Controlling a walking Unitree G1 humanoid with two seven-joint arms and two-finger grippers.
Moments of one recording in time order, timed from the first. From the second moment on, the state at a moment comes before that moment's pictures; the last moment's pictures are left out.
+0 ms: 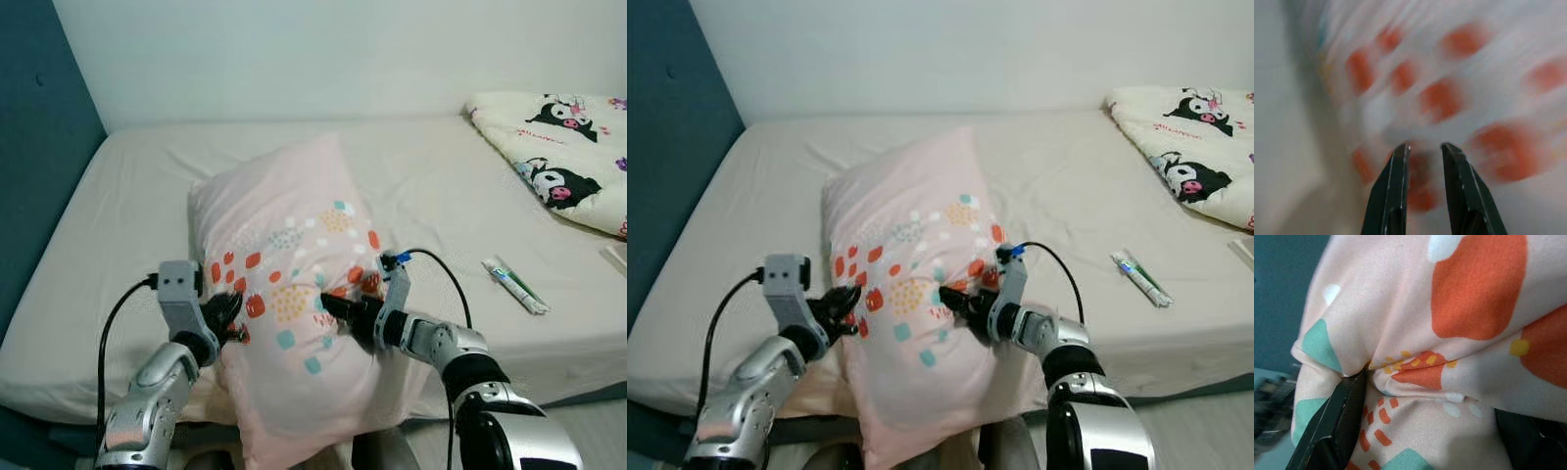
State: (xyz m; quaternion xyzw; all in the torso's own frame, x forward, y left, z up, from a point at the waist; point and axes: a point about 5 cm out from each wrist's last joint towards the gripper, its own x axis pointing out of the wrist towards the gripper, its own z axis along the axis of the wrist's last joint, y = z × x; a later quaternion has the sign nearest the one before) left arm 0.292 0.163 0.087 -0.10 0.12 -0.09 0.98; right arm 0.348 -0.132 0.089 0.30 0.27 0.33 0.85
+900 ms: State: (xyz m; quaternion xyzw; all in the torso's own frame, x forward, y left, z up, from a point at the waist) left arm 0.288 0.188 0.019 -0.59 0.10 0.04 0.80; right arm 0.299 -0.221 0.095 0.13 0.26 0.28 0.91
